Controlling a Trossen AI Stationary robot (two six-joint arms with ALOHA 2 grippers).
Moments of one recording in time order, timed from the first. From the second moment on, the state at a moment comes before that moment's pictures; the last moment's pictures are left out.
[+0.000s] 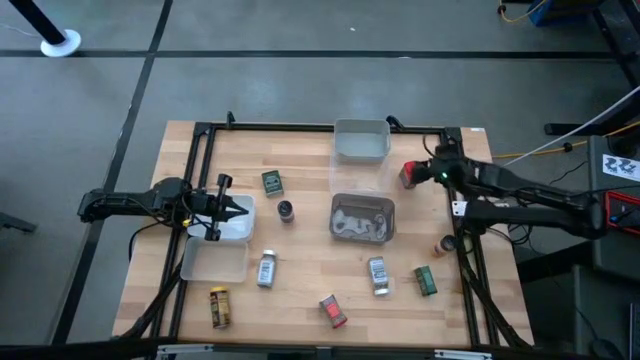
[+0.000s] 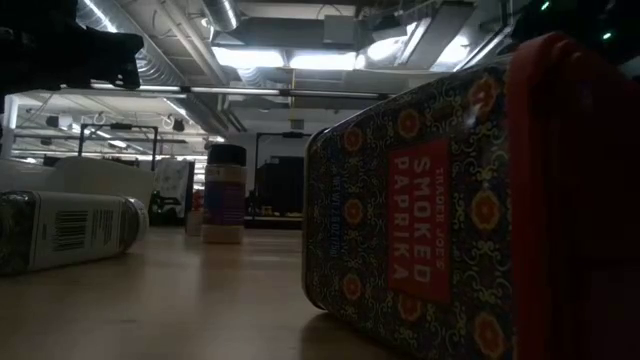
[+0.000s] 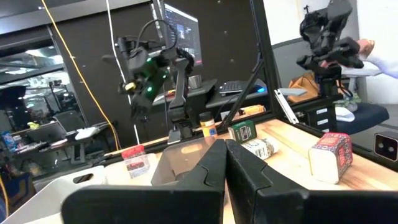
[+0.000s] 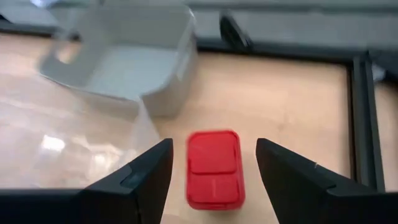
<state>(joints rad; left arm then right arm) 0.00 0.01 0.01 0.14 0.14 0.24 -0.40 0.74 0.59 -0.73 0.48 0.80</state>
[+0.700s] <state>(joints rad) 0.00 0.01 0.01 0.09 0.14 0.24 -0.58 1.02 0.60 -0.58 0.23 0.59</state>
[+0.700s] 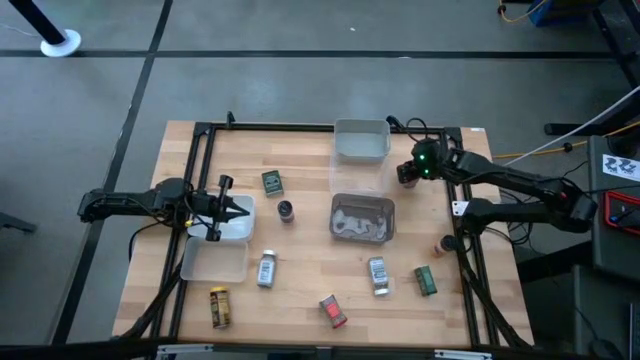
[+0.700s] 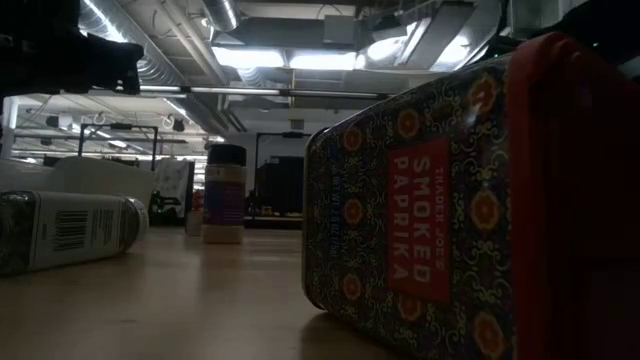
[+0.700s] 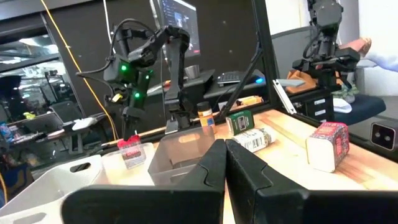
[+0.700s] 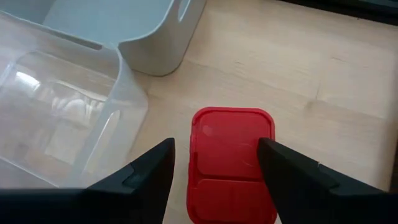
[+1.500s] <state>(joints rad) 0.00 0.01 0.01 0.09 0.10 0.23 -0.58 1.02 0.68 -0.54 0.21 0.47</state>
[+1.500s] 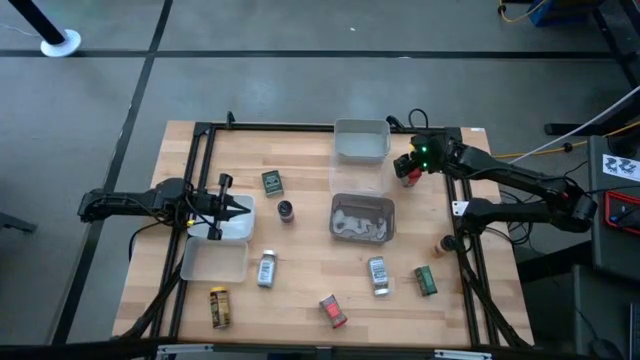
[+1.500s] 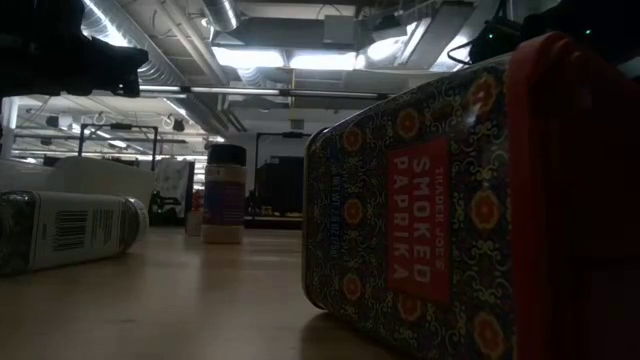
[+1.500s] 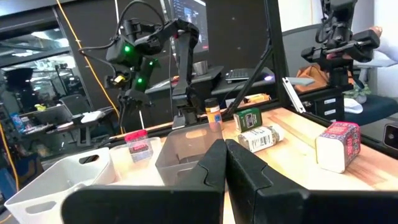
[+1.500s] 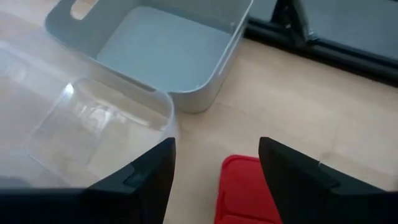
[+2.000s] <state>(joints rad) 0.00 0.01 0.01 0.09 0.10 0.24 -0.58 1.03 0.68 -0.54 0.24 0.46</state>
